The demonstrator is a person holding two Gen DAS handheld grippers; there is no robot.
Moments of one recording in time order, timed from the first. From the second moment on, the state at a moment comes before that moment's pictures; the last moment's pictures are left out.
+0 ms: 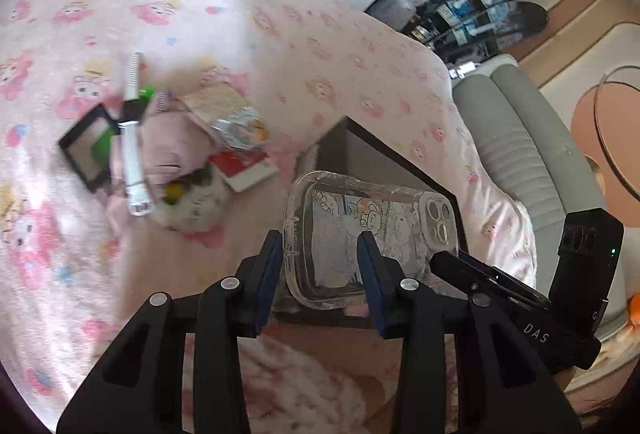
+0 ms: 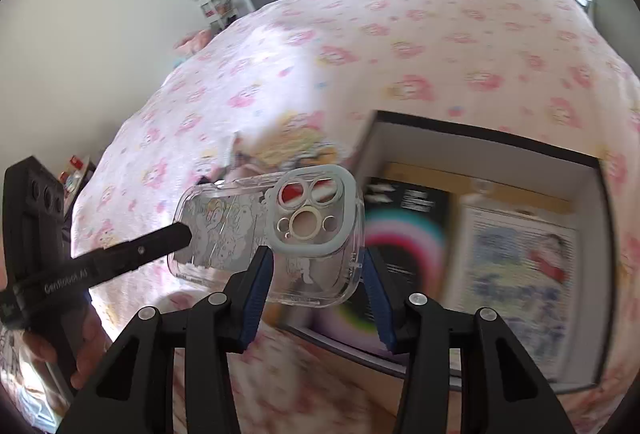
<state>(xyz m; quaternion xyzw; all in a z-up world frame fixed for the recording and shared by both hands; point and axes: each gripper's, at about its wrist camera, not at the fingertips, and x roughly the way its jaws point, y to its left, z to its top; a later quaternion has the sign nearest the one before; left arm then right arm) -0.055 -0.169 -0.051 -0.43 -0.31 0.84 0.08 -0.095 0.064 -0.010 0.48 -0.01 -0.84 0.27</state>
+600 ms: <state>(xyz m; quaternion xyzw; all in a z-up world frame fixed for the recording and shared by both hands) -0.162 0.014 -0.121 -0.58 -0.21 0.77 0.13 -0.148 0.236 -0.079 0.54 -0.02 -0.83 0.14</state>
